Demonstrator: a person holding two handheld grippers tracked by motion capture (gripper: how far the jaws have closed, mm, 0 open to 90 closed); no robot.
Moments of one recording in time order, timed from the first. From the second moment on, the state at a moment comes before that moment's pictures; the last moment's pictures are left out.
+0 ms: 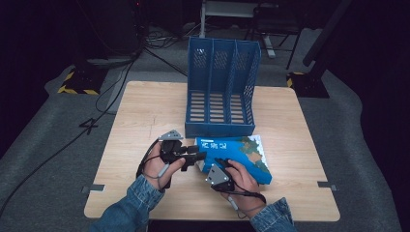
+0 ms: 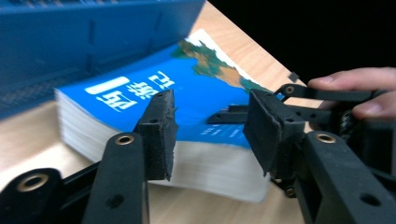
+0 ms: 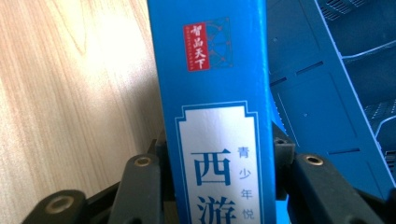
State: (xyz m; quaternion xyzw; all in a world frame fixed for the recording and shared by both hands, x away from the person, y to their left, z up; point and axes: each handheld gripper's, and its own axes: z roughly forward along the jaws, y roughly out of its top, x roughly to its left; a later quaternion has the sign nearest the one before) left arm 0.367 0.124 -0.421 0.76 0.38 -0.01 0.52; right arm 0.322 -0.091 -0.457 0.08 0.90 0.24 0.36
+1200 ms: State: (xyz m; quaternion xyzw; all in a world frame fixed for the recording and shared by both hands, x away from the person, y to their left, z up) left arm 0.395 0.204 -0.497 0.82 0.44 0.15 0.34; right arm 0.340 -0.148 -0.357 0.19 0.86 0.39 0.28
